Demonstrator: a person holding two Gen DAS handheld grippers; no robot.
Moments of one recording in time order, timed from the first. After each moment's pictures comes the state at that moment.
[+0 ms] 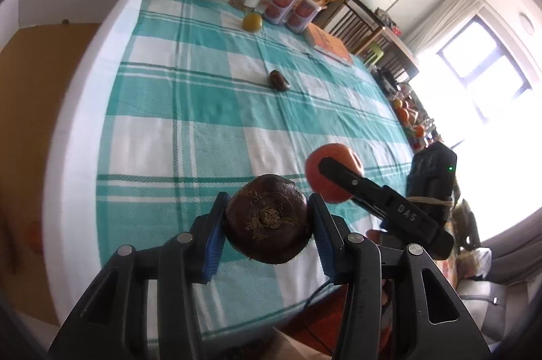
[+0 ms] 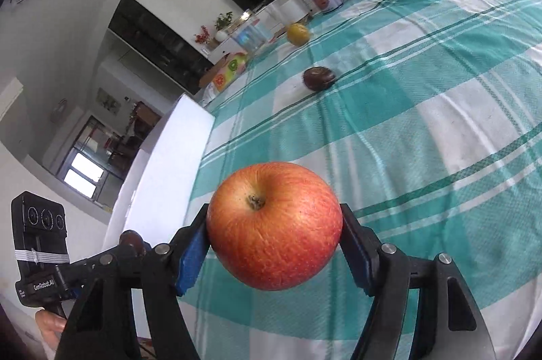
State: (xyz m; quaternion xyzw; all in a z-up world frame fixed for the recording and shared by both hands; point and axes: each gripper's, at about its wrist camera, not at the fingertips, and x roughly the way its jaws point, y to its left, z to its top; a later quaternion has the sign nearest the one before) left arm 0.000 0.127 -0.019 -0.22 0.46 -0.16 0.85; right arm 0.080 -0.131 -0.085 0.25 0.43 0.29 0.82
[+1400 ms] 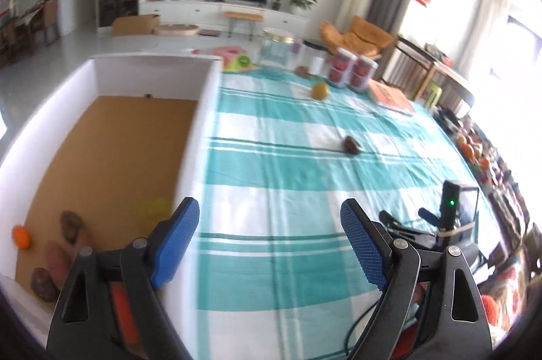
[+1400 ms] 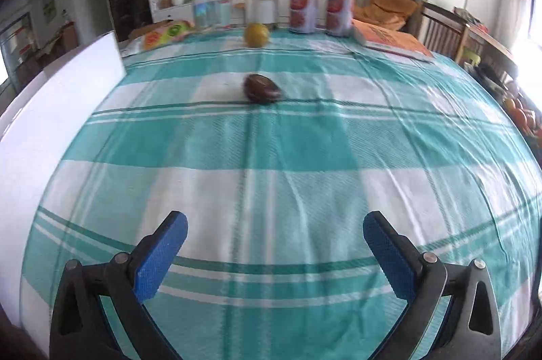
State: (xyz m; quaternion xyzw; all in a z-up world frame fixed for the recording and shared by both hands) left arm 0.013 0.131 -0.016 -0.11 0.38 -0.01 0.92; right arm 0.119 -0.145 -0.120 -0.02 0.42 0.04 0.91
